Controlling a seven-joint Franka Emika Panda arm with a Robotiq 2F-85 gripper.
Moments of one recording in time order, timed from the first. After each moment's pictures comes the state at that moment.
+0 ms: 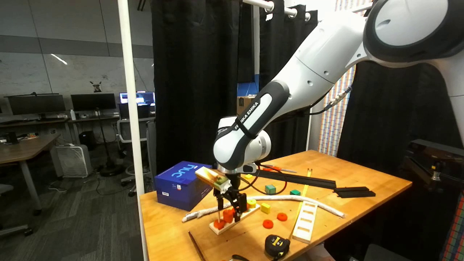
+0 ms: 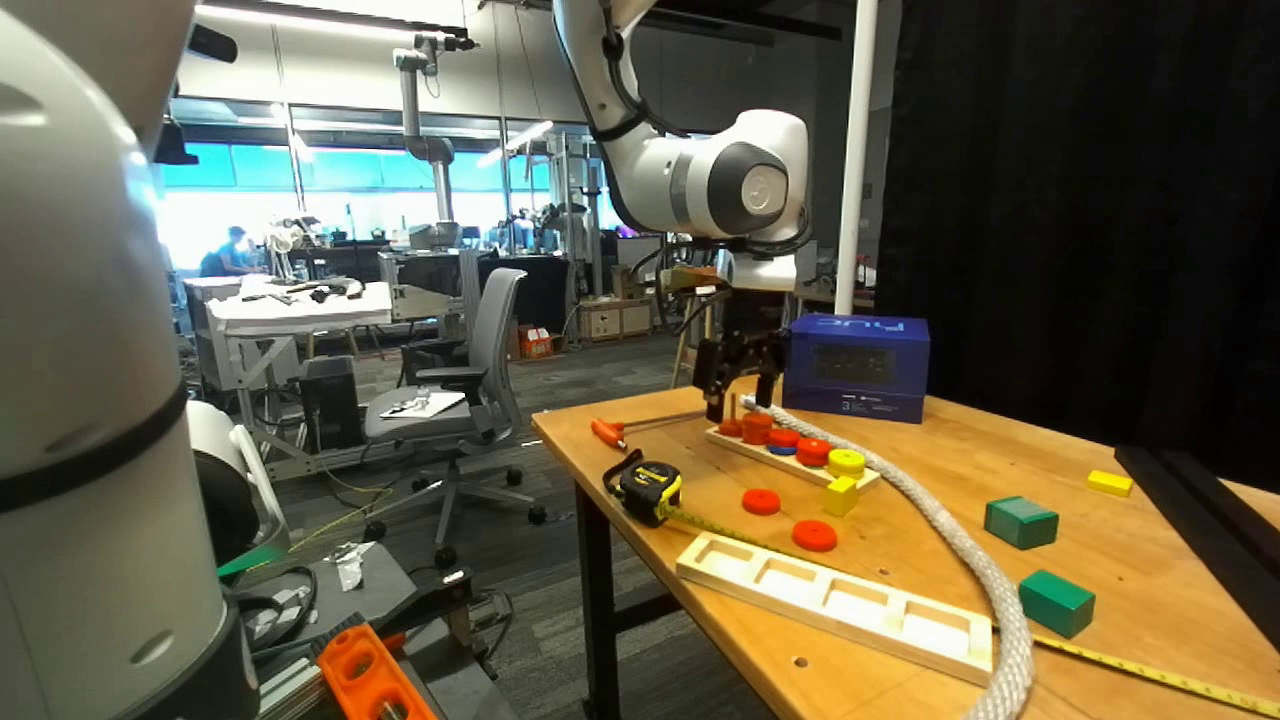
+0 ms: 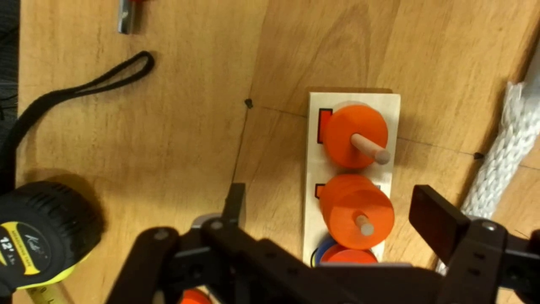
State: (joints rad) arm 0.09 0.35 0.05 -2.11 0.10 2.46 1.65
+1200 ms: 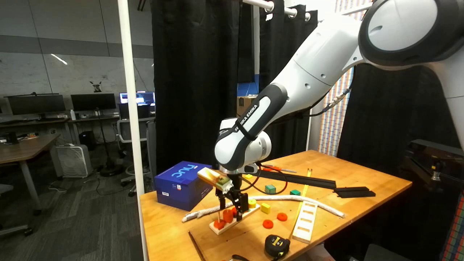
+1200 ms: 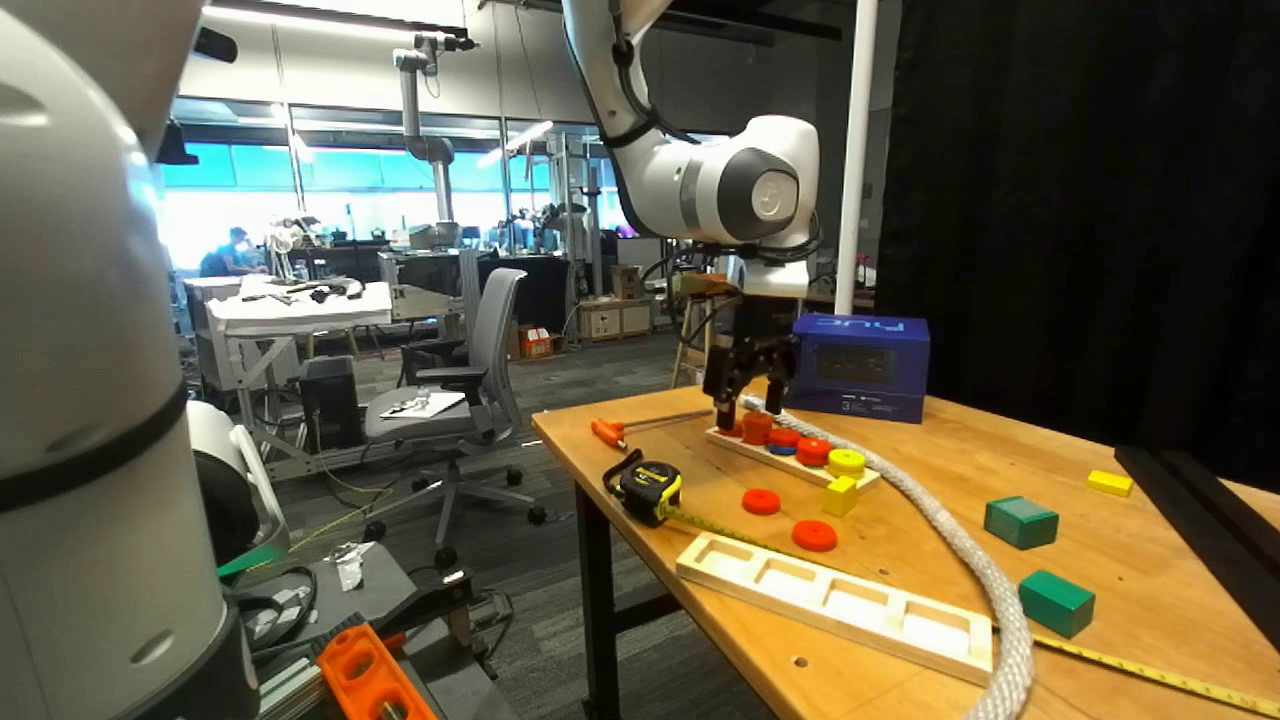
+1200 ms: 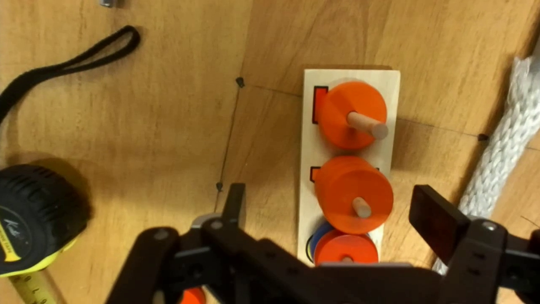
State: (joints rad) arm 0.09 0.37 0.03 -2.10 0.10 2.46 1.63
